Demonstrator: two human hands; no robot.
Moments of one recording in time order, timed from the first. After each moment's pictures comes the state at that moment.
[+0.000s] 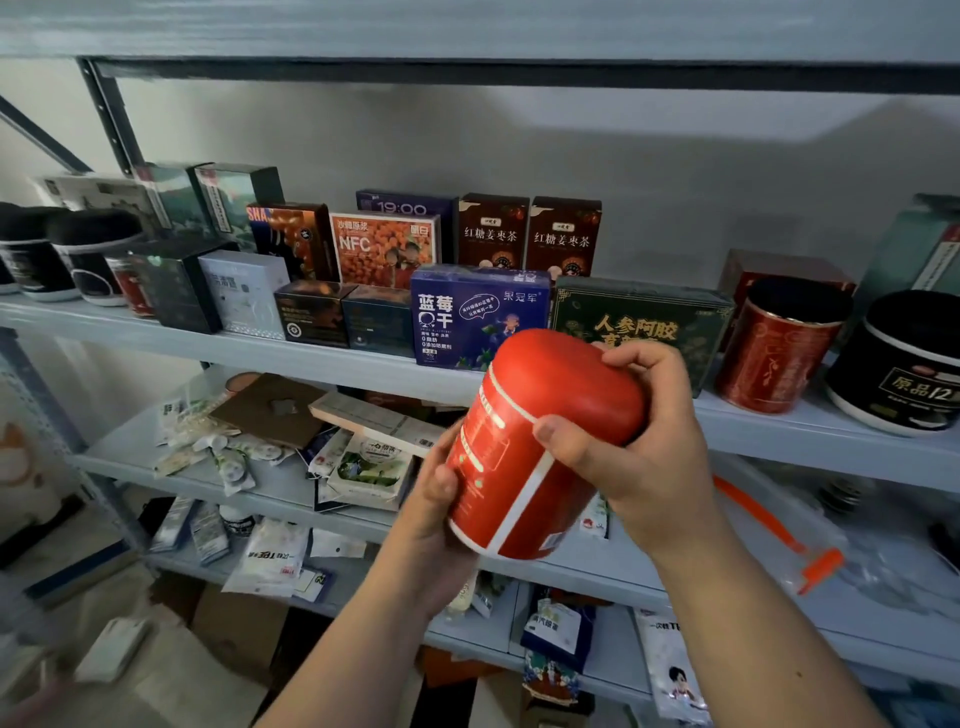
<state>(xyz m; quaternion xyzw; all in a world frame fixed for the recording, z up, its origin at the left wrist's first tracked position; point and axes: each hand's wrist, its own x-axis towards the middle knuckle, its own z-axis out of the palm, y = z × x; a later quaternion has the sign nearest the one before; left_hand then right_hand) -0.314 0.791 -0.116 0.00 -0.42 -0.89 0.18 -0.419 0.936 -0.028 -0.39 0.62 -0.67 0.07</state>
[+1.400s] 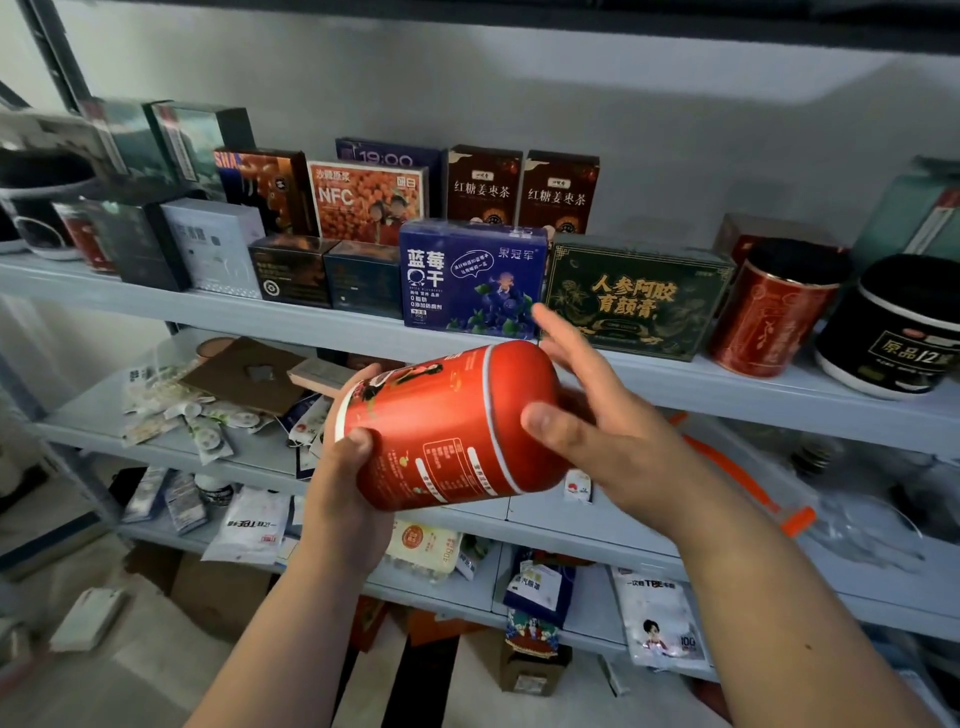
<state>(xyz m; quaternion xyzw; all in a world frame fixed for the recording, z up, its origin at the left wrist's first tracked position) -0.287 0.758 -0.113 0.05 -0.42 -0.83 0.36 -0.414 0.940 -0.026 -0.48 0.68 -0.50 0.24</state>
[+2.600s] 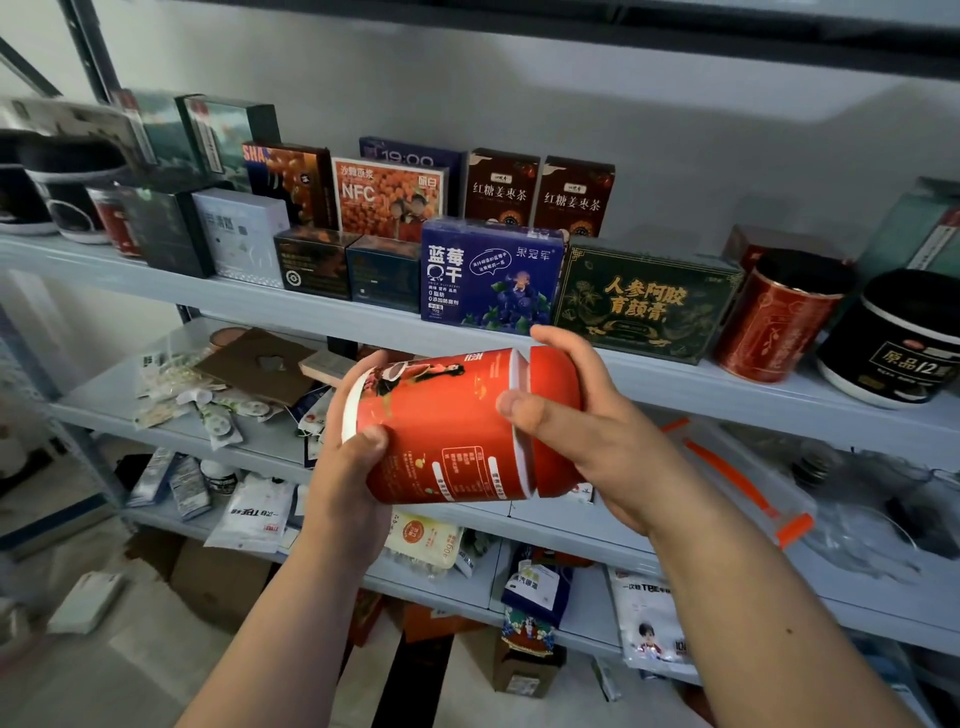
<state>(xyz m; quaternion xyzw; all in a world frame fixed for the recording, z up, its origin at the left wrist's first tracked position) -0.267 0.762 -0.114 0.05 -0.45 -0.81 0.38 -0.393 0.922 -0.029 -0.39 0.66 -0.57 0.30</state>
